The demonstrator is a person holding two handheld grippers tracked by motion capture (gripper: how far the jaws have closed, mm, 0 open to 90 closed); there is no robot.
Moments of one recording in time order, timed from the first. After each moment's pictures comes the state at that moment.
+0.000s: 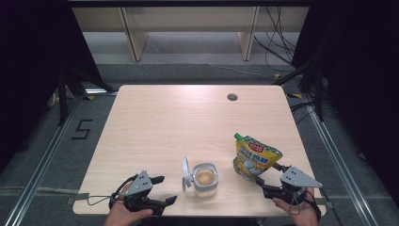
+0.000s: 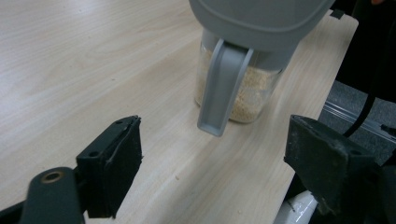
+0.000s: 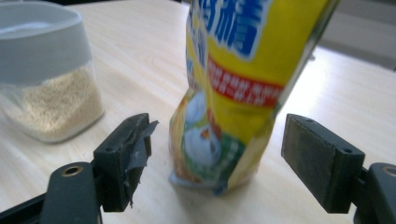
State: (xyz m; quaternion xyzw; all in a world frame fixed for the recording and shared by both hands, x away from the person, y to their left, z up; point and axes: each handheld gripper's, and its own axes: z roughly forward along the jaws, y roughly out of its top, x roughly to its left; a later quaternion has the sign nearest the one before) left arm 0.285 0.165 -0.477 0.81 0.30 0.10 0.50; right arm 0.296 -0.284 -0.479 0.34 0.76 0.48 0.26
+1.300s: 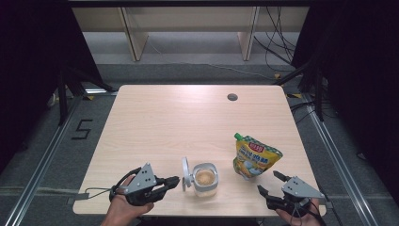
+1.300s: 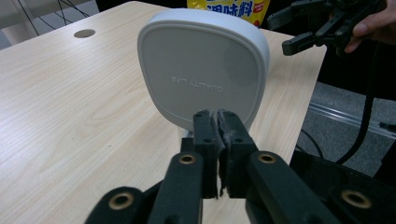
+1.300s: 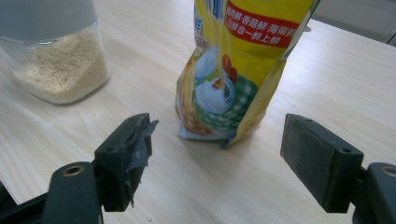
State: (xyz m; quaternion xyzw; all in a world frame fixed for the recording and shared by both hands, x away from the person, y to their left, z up) left arm 0.281 0.147 -0.428 0.82 0.23 0.14 0.51; right arm 0.268 -0.286 -0.482 0.37 0.78 0.44 0.27
